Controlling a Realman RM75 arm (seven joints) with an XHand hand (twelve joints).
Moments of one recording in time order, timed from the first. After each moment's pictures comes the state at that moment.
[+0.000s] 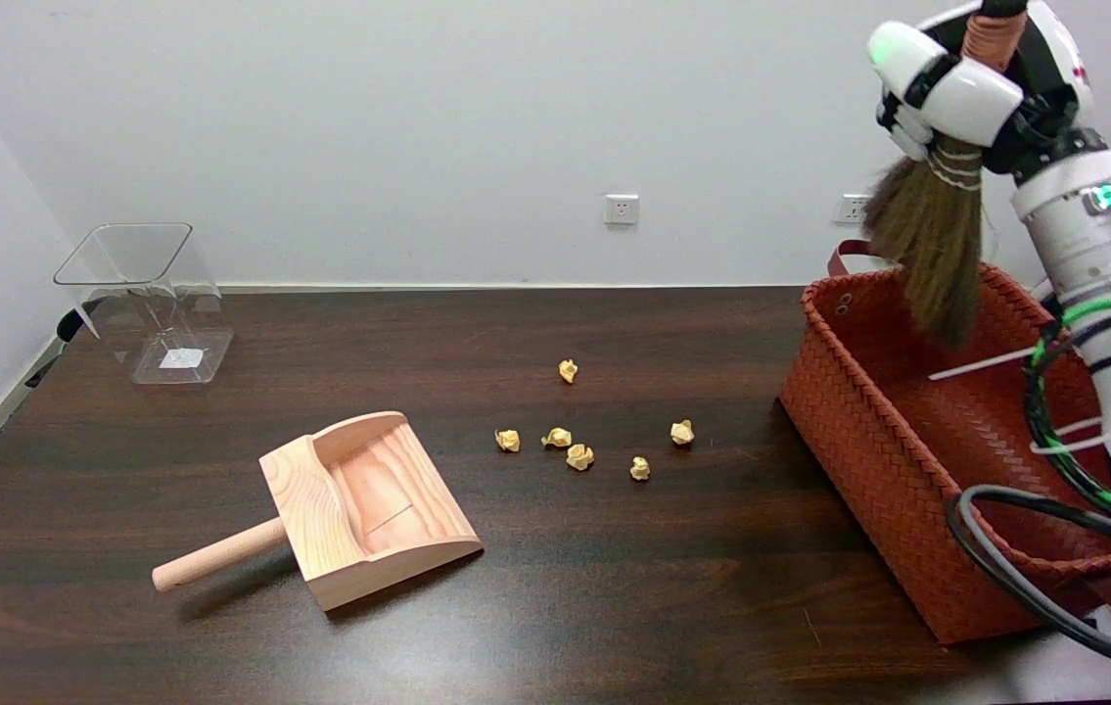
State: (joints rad) arm -0.14 -1.09 -1.00 1.82 2.75 -0.29 -0.91
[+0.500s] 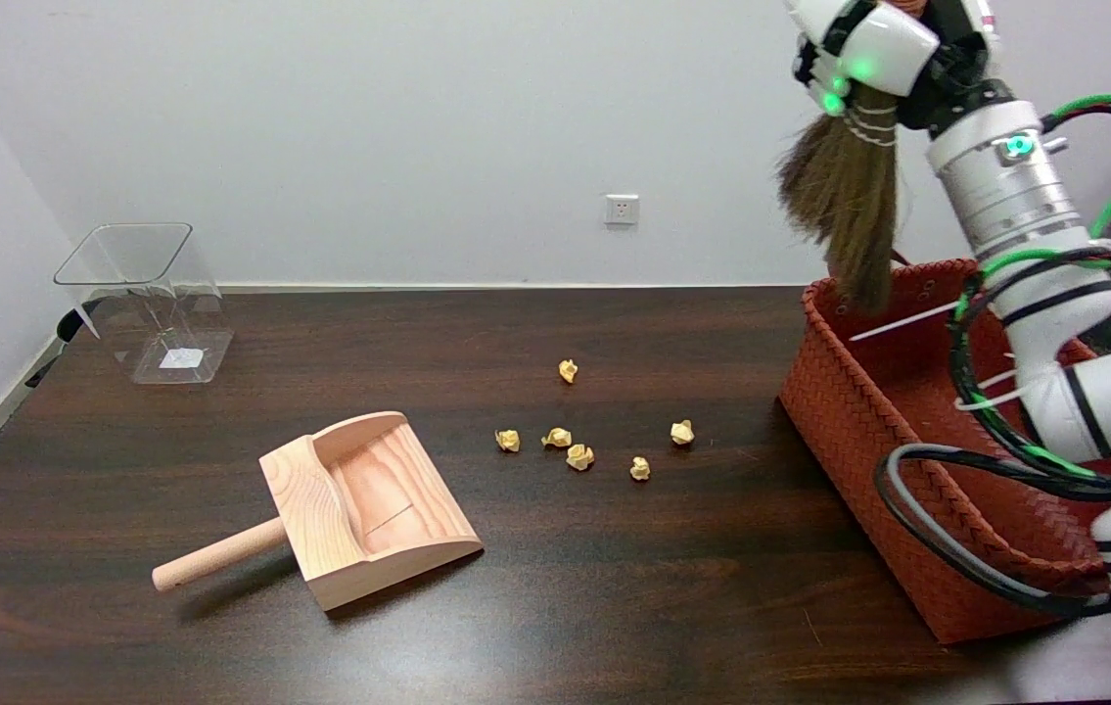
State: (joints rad) arm 0.05 -1.09 -1.21 1.85 2.75 -0.17 -0.91
